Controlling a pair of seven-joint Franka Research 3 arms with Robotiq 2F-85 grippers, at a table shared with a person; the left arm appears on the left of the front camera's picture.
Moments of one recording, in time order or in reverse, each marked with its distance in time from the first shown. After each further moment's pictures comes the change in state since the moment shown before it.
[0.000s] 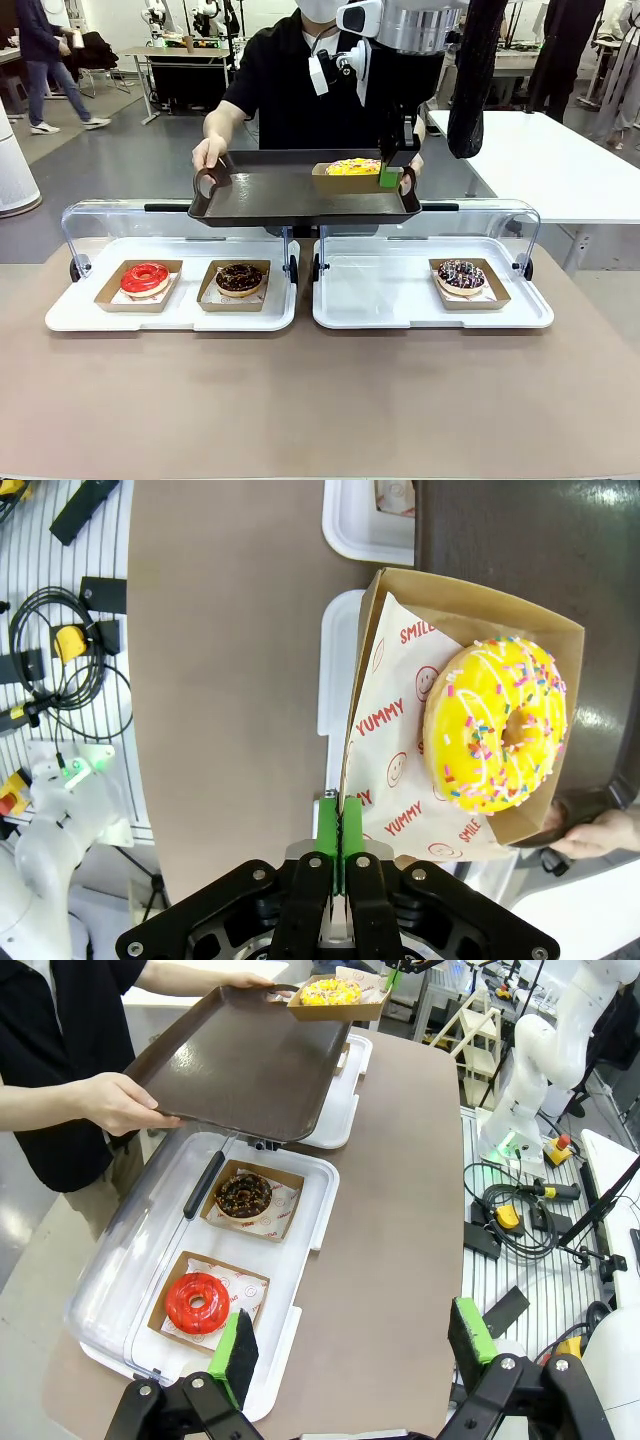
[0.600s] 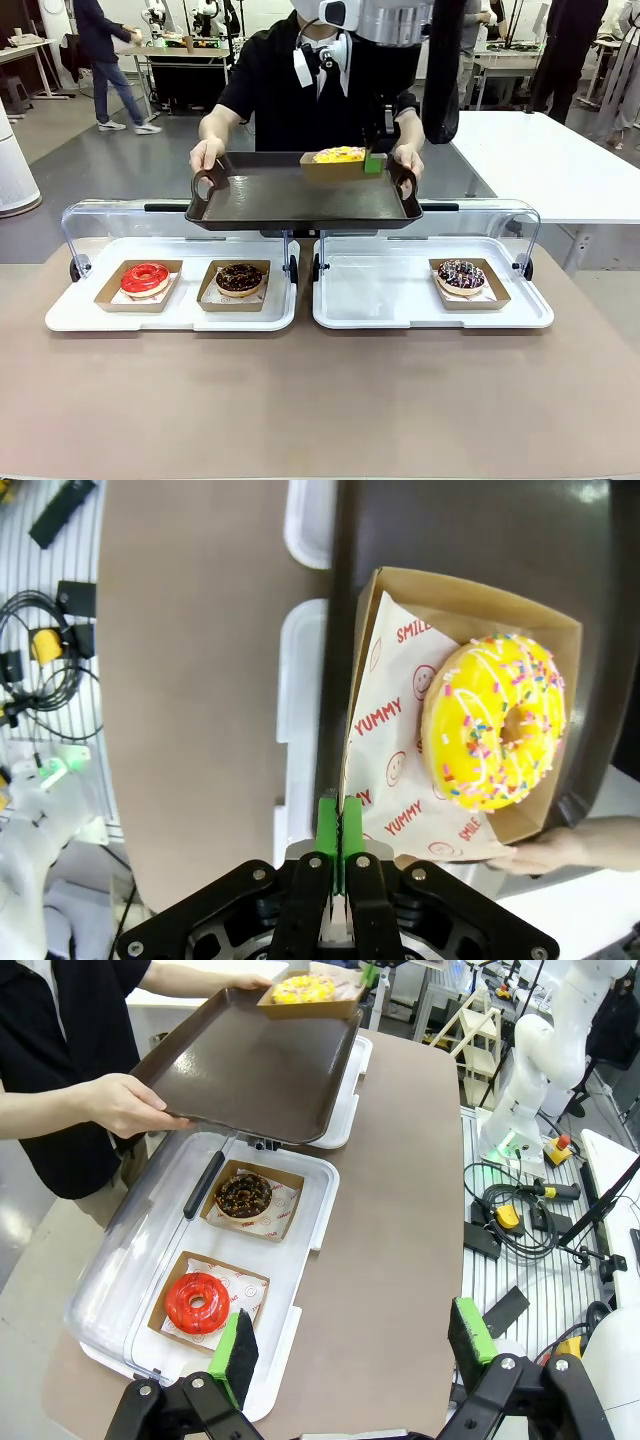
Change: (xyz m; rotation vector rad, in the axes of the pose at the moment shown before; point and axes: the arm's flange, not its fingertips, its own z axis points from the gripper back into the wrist) left arm 0.000 0.000 0.000 0.000 0.000 0.000; right arm 0.020 -0.043 -0.003 -0.029 0.011 0.028
